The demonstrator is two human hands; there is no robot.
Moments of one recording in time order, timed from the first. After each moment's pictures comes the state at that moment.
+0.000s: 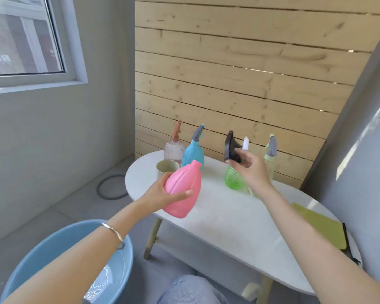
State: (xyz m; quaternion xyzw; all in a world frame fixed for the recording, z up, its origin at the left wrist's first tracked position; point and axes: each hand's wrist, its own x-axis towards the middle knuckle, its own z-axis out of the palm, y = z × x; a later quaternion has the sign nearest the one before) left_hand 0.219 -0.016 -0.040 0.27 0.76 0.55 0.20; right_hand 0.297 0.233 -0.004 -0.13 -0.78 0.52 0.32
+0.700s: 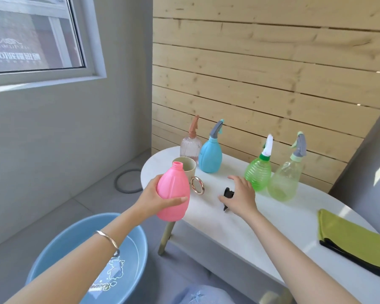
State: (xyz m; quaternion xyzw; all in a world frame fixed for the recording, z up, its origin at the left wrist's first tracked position) left_hand 0.192 -0.048 -0.079 0.18 0.77 0.59 0.14; right_hand 0.253 0.208 -0.108 -0.21 -0.94 0.23 0.17
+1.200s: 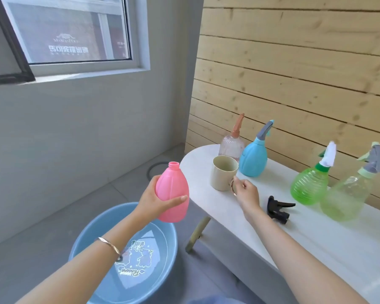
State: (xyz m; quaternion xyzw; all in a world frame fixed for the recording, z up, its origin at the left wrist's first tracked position) left_hand 0.176 -0.131 -0.105 0.08 0.78 0.62 0.07; right_hand 0.175 0.131 -0.127 -0.27 -0.77 0.56 0.18
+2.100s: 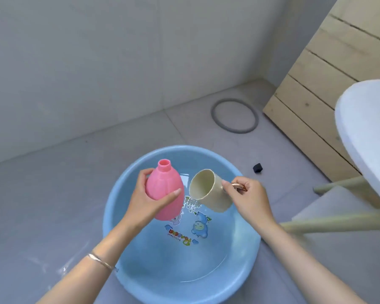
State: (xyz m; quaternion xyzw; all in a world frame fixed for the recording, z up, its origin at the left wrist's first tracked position) left_hand 0.104 -0.311 -0.368 -0.14 0.75 0.64 0.01; right_hand 0.064 -0.072 -0.349 0.00 -0.89 0.47 -0.01
